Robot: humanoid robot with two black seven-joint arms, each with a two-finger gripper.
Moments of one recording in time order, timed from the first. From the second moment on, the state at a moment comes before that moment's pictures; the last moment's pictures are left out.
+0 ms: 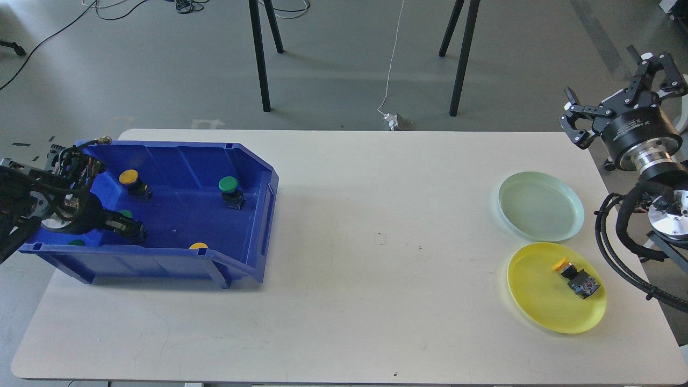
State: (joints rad) left arm -0.93 0.60 -0.03 -0.47 1.85 -0.45 -0.49; right arm 0.47 -0.69 0.93 1.34 0.19 -0.06 0.33
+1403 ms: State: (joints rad) left arm -1.08 0.53 -0.38 -1.10 0.95 -0.49 -0.49; right arm 0.47 -0.62 0.69 1.46 -0.28 0.21 0.40
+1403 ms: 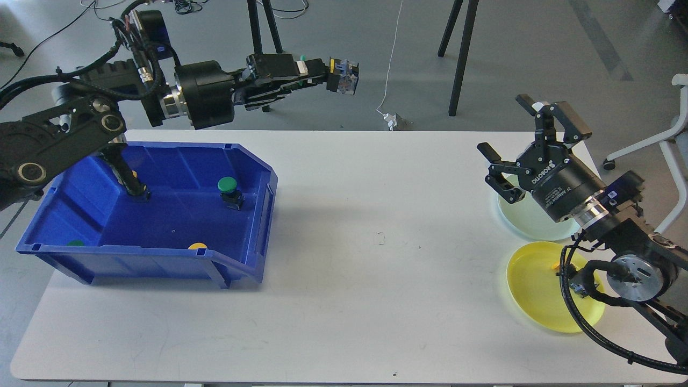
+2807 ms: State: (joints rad) left arm -1.03 0.47 -0.38 -1.05 0.94 -0.49 -0.49; right arm 0.80 -0.28 0.45 1.22 -0.23 0.20 0.46
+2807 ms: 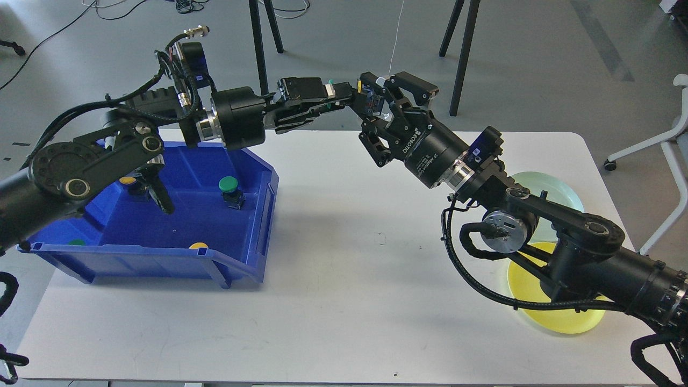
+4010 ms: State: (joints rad) left arm -1.01 0.47 -0.38 -1.04 0.84 -0.49 -0.49; right arm 0.55 -0.32 0.91 0.72 0.05 -0.48 0.15
